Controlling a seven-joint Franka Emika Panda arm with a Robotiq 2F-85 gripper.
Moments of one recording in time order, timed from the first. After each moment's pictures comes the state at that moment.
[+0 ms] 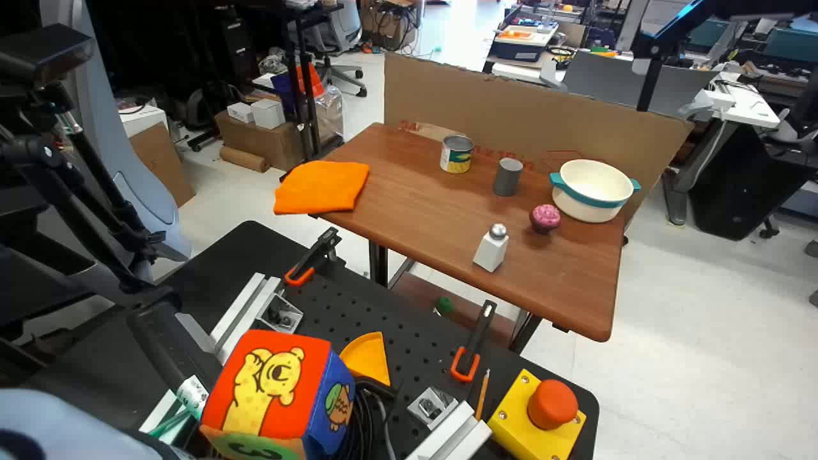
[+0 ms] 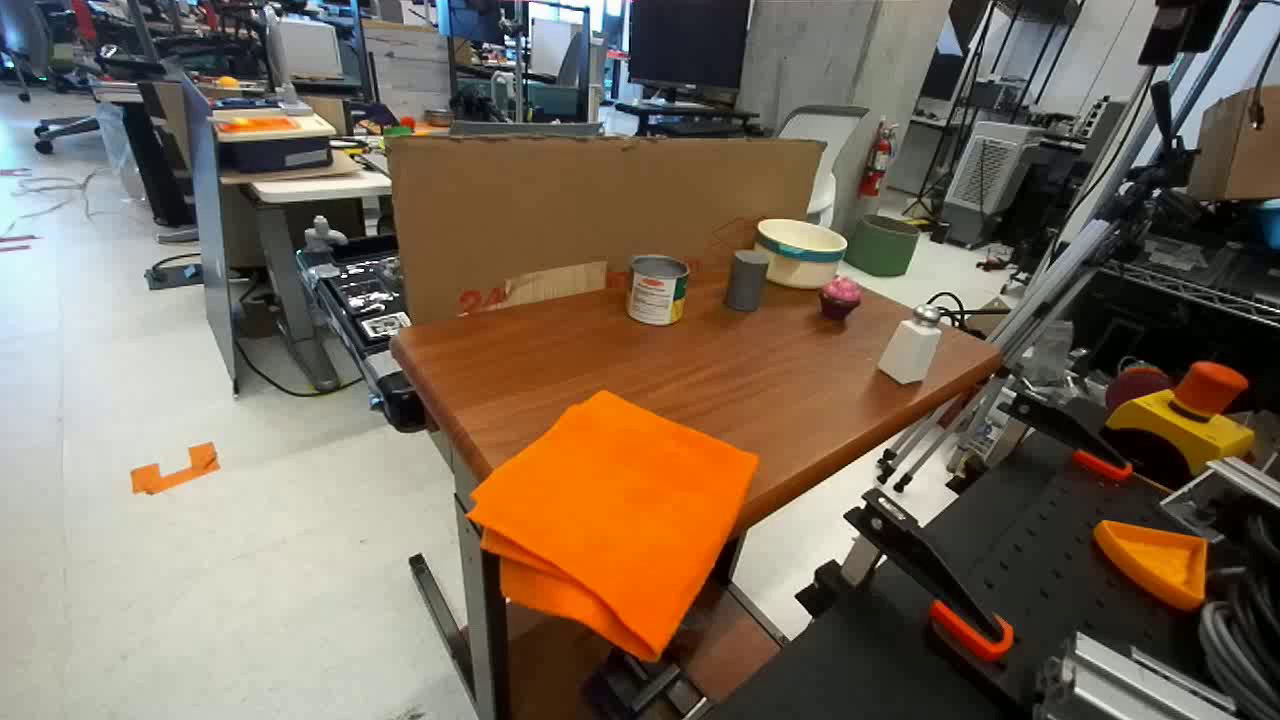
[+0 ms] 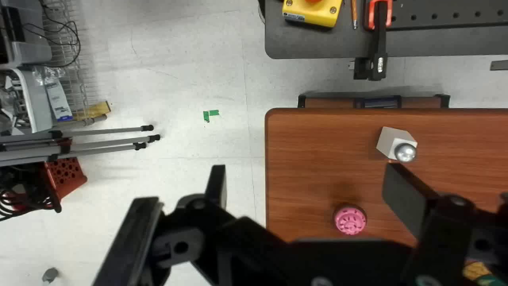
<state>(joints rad) -0.19 -0.25 -0.18 -2.36 -0.31 2.09 -0.23</state>
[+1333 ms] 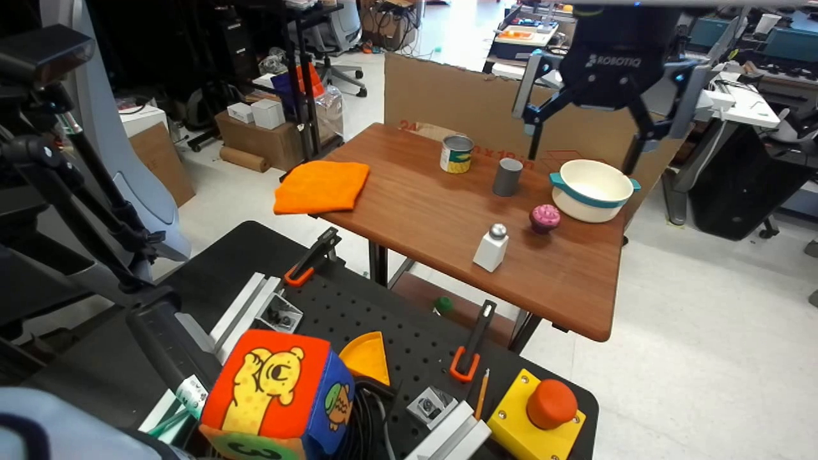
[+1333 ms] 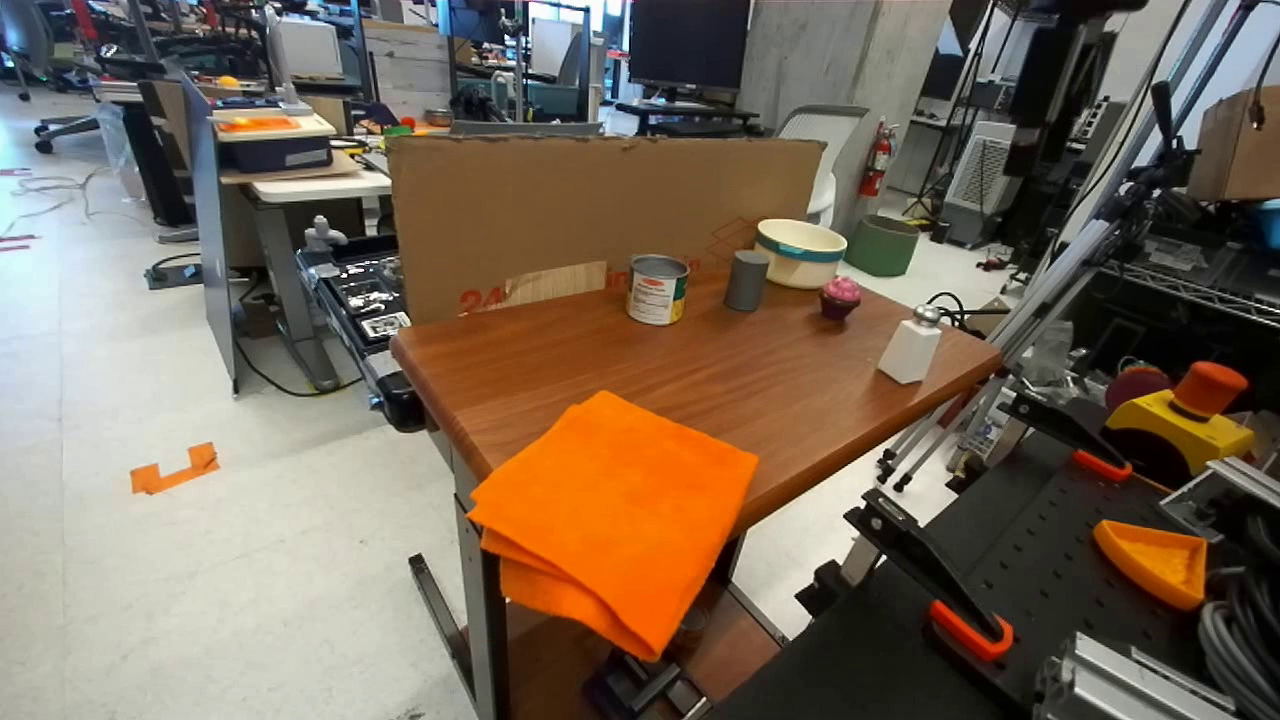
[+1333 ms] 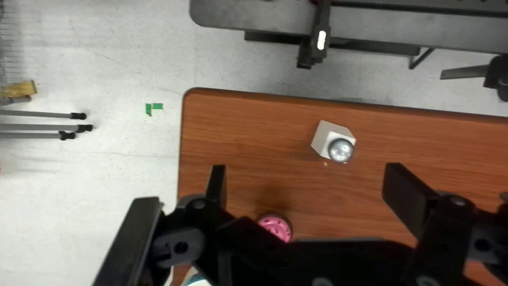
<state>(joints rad) -0.10 -0.04 -0.15 -2.37 -0.19 2.25 -0.27</state>
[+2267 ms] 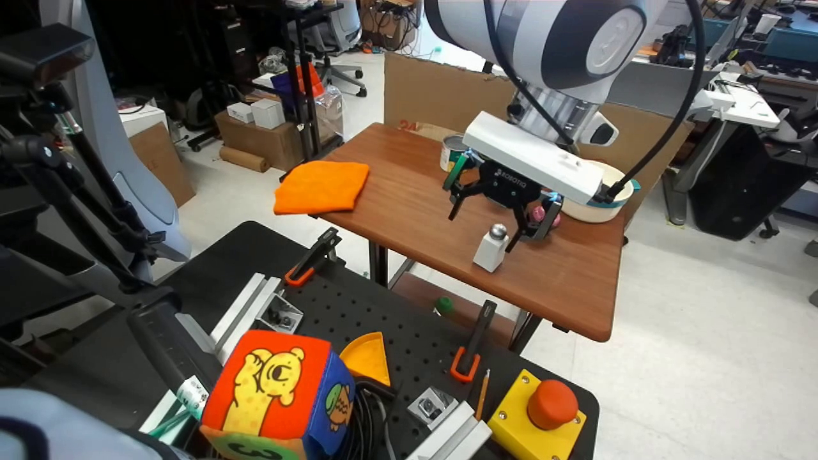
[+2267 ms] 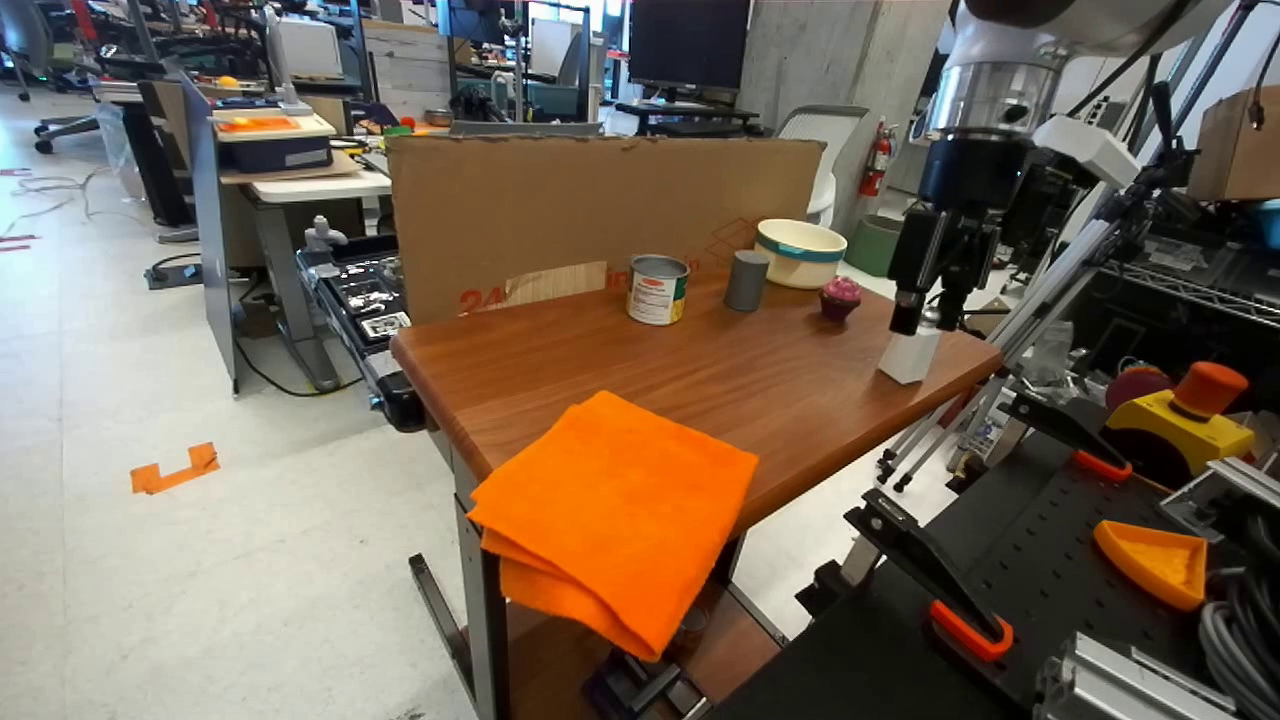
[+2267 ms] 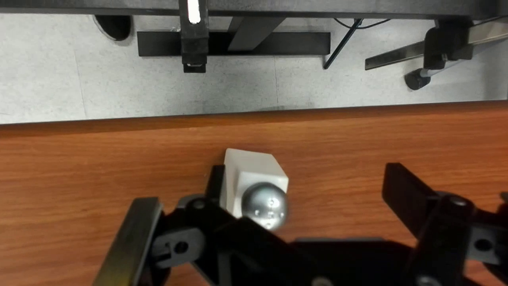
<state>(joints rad) -0.11 0.32 -0.07 -2.34 0.20 2.42 -0.39</state>
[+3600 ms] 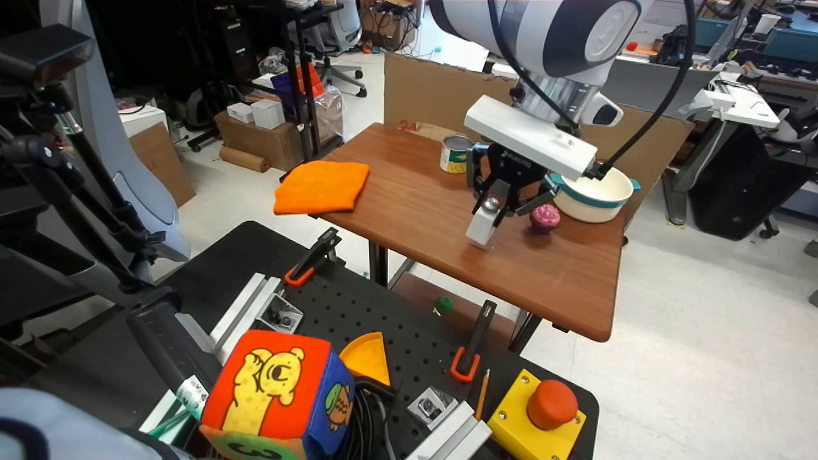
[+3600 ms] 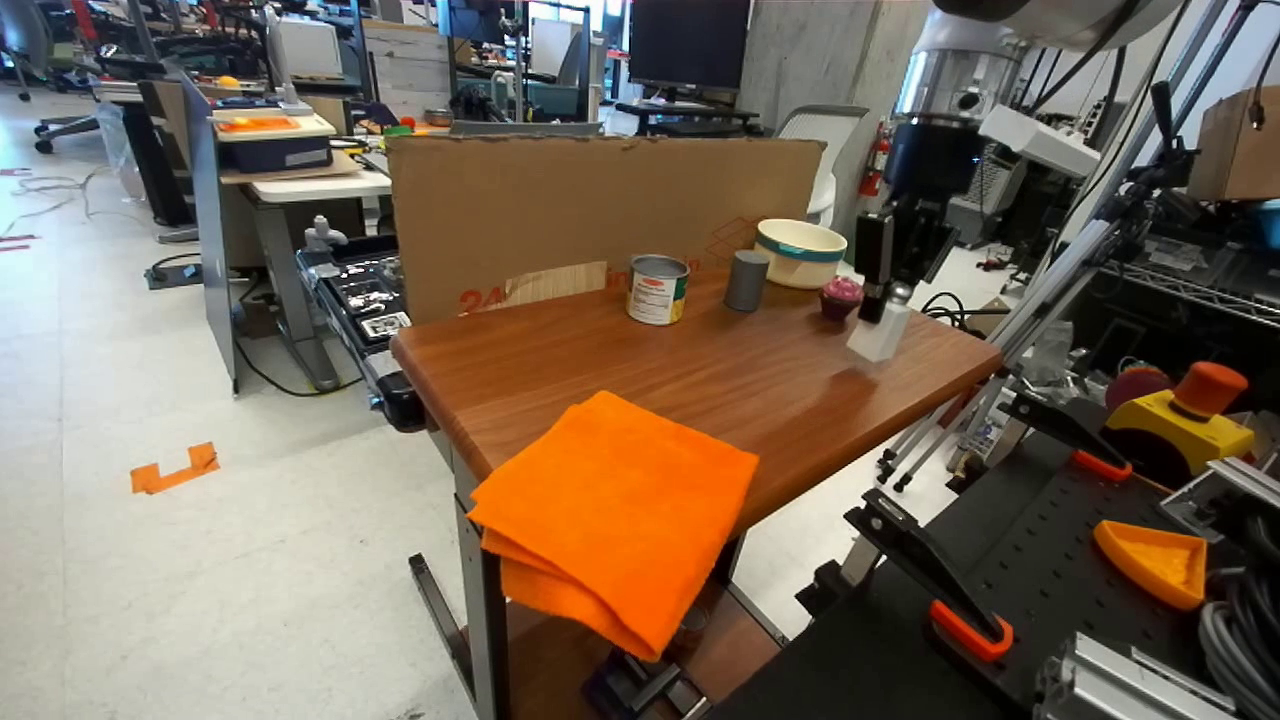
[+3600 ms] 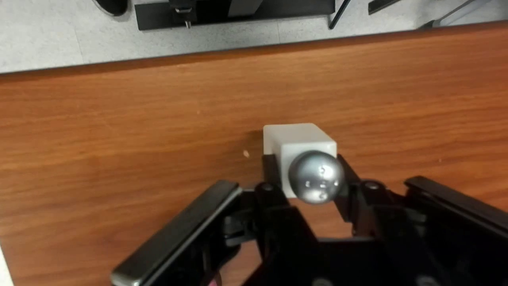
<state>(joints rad) -0.12 0.35 -0.03 -2.26 0.19 2.47 -0.28</state>
